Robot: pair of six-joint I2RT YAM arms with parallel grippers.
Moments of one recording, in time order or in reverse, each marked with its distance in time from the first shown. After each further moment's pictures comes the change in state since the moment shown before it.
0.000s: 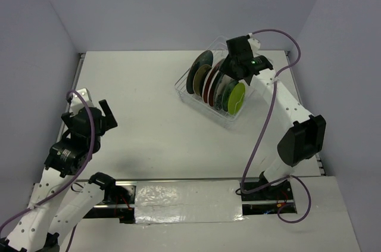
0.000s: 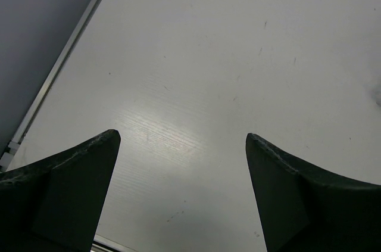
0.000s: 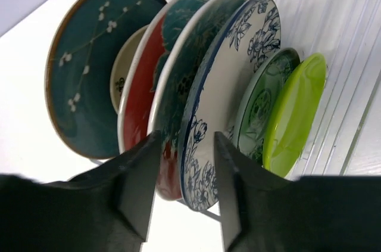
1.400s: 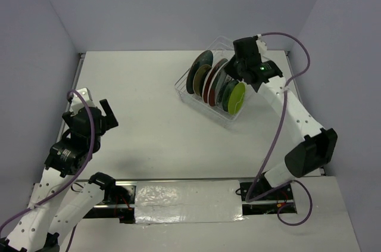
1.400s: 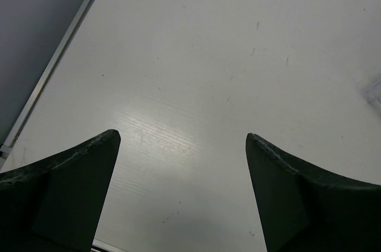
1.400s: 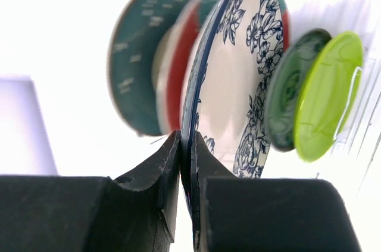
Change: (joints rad) left arm 0.000 0.000 -0.002 0.017 0.021 0.002; right arm 0.007 -0.096 -0.061 0.036 -0.047 0.119
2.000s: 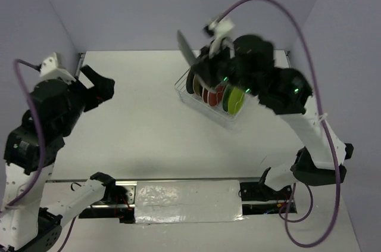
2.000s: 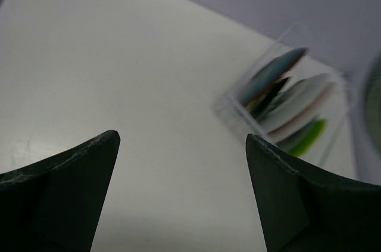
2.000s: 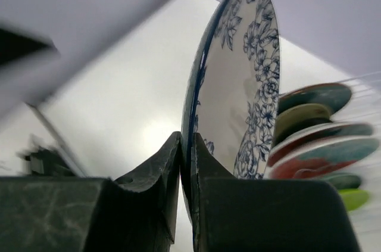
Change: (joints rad) left arm 0.000 0.192 0.524 -0.167 0.242 -0.122; right arm 0.388 -0.063 0.670 -0.280 -0.229 -0.695
